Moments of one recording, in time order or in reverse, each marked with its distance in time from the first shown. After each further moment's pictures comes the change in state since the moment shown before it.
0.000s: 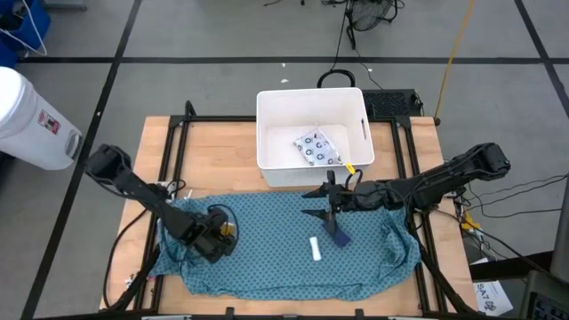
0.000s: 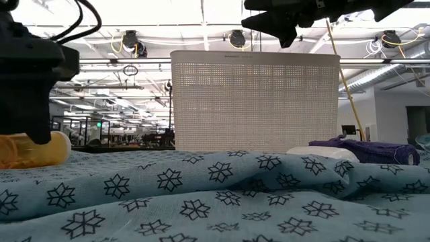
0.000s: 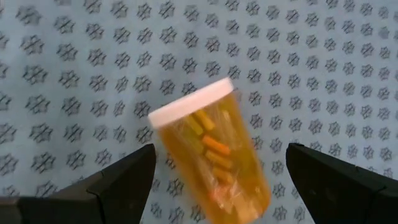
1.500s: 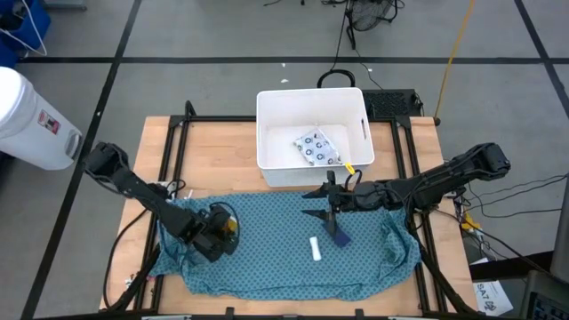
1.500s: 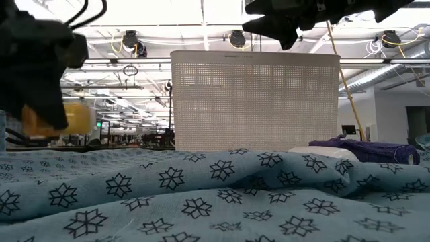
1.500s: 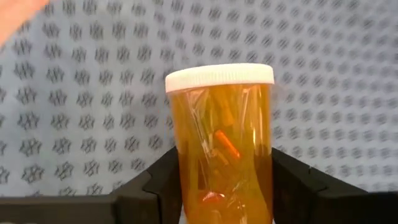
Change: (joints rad) left arm 0.006 -0.050 -0.002 0.056 -0.099 0.088; right arm 0.000 0.000 0.000 -0.025 0.003 0.000
